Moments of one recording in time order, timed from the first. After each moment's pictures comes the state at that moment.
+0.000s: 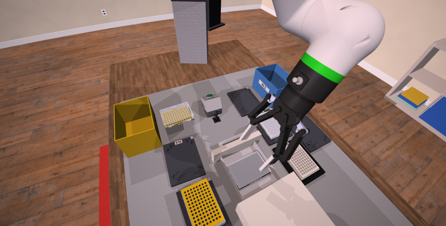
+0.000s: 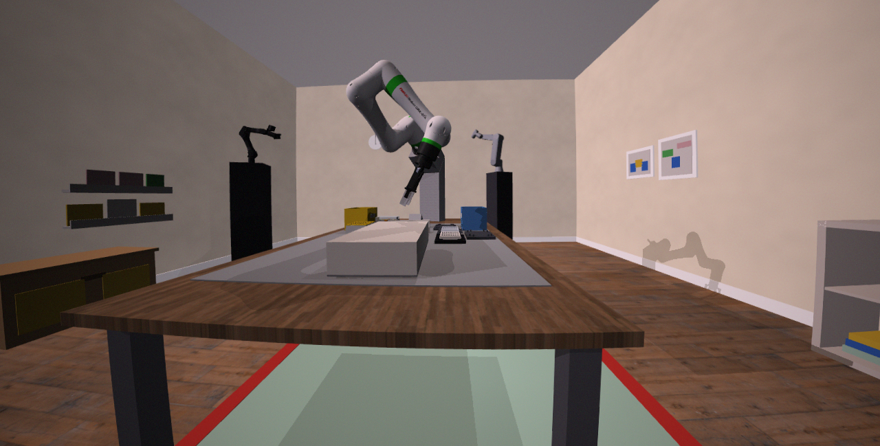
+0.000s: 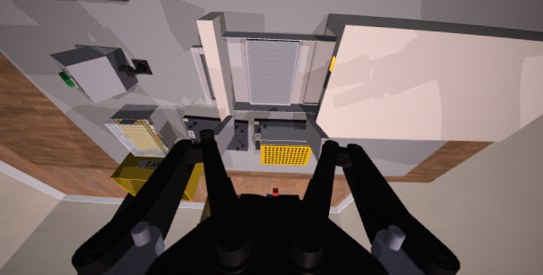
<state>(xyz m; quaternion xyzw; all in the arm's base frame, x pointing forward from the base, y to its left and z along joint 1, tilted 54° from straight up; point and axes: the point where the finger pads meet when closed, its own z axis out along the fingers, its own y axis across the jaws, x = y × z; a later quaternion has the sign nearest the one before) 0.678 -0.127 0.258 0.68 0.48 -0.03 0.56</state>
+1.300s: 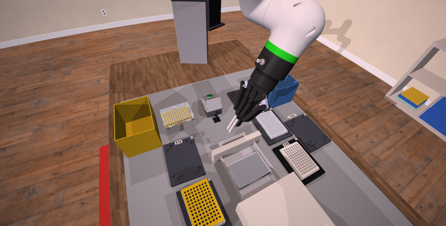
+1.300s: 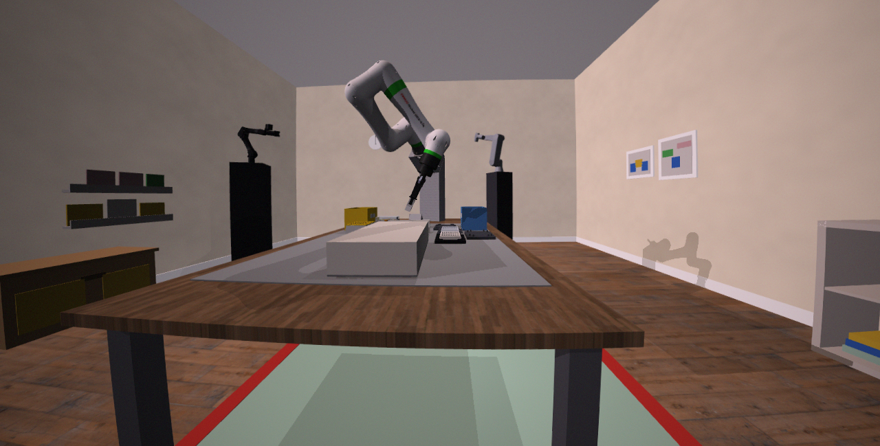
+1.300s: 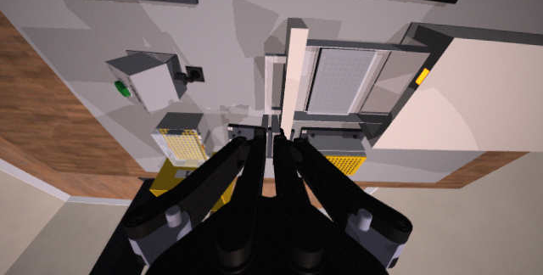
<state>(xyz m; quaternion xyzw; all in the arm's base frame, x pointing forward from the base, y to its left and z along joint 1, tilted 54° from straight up) 0.615 -0.148 0.157 0.68 0.48 -0.03 0.56</state>
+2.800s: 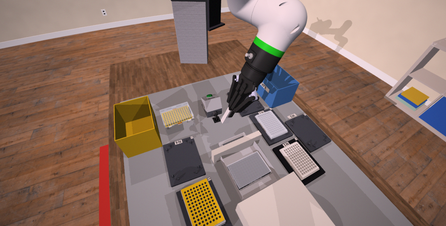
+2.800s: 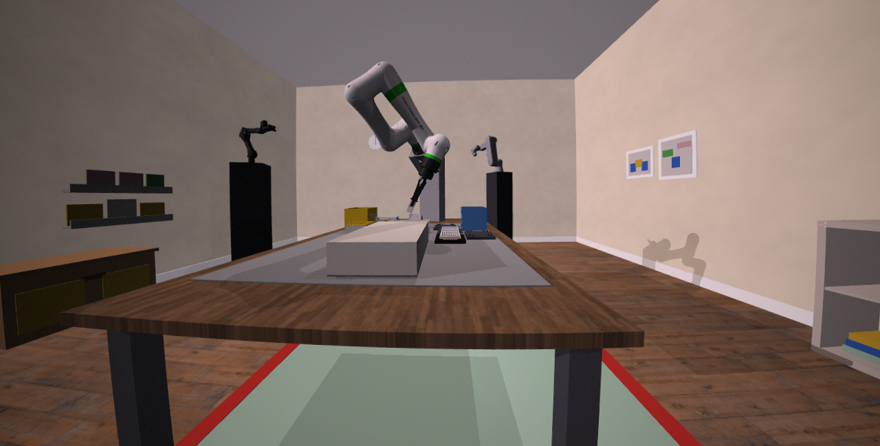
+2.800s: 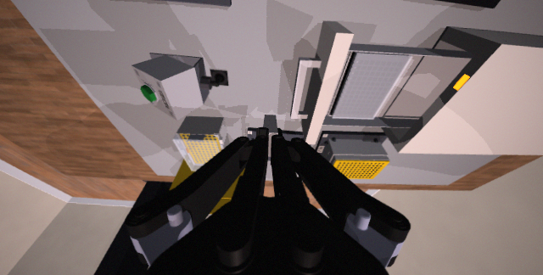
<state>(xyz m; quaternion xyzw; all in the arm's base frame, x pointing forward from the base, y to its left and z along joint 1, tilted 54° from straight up) 0.589 -0.157 0.115 0.68 0.48 -0.03 0.56</state>
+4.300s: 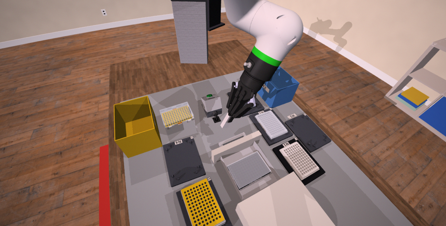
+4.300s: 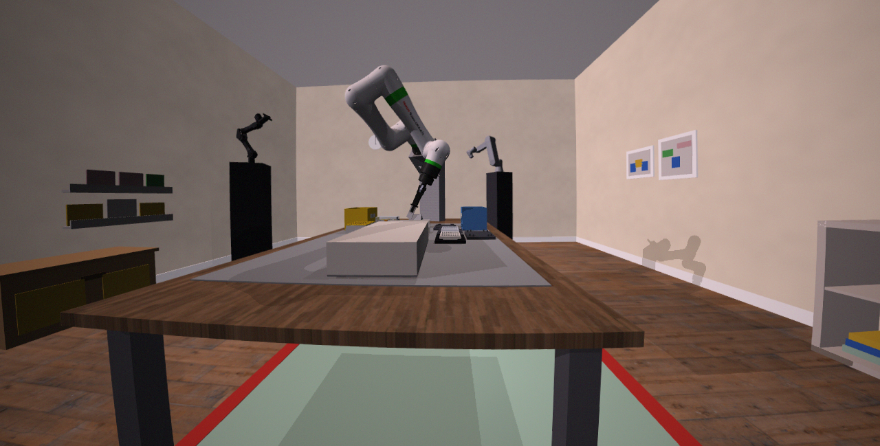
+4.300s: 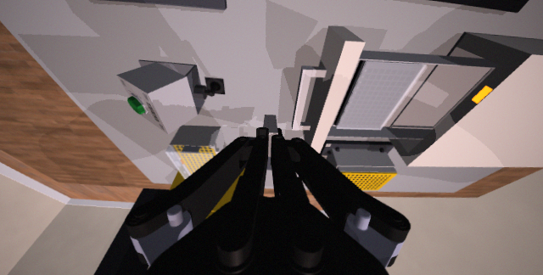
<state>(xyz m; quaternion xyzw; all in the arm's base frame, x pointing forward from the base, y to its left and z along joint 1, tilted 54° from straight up) 0.608 -0.170 0.098 0.68 0.48 -0.03 0.56</state>
